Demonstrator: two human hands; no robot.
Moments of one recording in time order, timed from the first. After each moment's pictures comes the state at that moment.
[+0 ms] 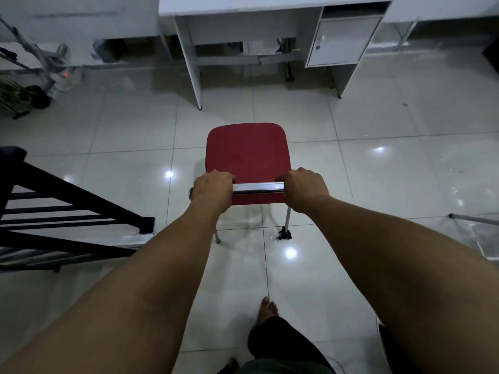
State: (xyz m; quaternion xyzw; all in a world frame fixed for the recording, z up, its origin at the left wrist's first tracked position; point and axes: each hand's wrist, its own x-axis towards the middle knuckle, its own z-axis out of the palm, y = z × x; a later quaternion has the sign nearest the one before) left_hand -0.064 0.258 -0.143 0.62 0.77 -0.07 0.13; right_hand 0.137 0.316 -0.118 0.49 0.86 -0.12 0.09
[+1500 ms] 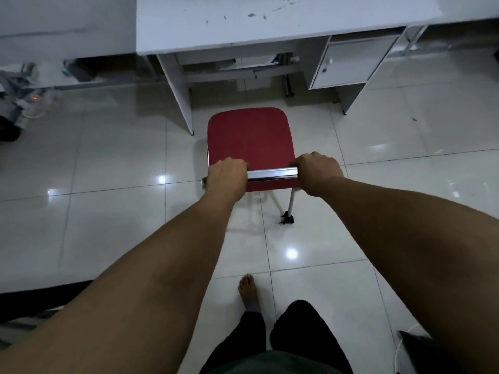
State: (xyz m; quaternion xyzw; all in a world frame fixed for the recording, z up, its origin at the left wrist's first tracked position) left_hand -0.163 0.580 -0.133 0.66 0.74 -0.06 0.12; right_hand 0.036 0.642 -0.129 0.53 0.83 -0.09 0.12
